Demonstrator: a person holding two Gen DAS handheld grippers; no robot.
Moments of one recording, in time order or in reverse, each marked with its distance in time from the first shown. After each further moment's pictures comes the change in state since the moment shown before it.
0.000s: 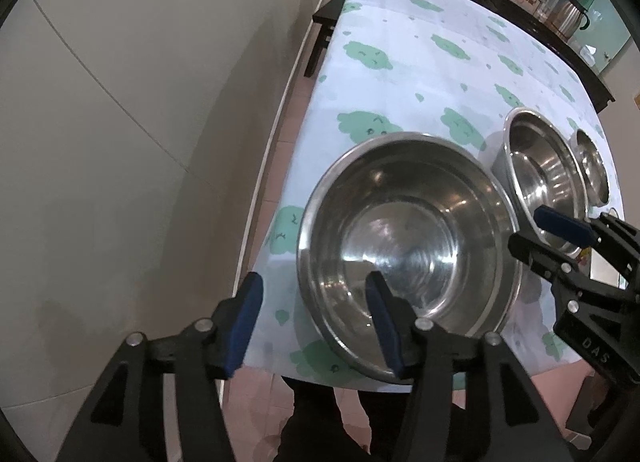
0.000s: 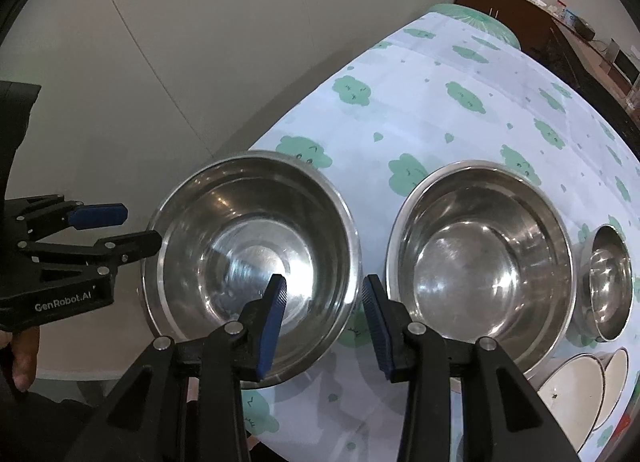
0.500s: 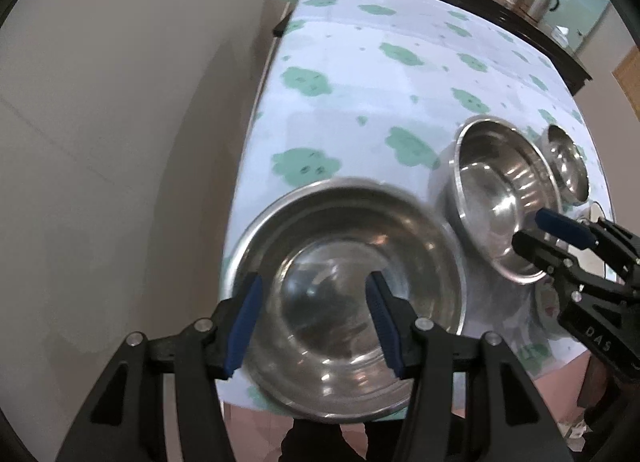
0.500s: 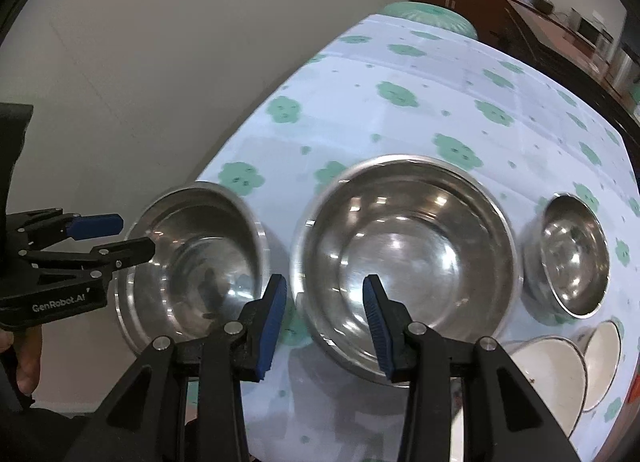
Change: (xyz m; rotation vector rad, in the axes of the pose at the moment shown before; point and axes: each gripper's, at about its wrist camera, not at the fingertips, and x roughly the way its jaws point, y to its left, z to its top) left arm -0.004 -0.052 0.032 0.112 -0.031 -0.045; right arm -0.022 -0.061 -0.008 0.144 -0.042 -0.052
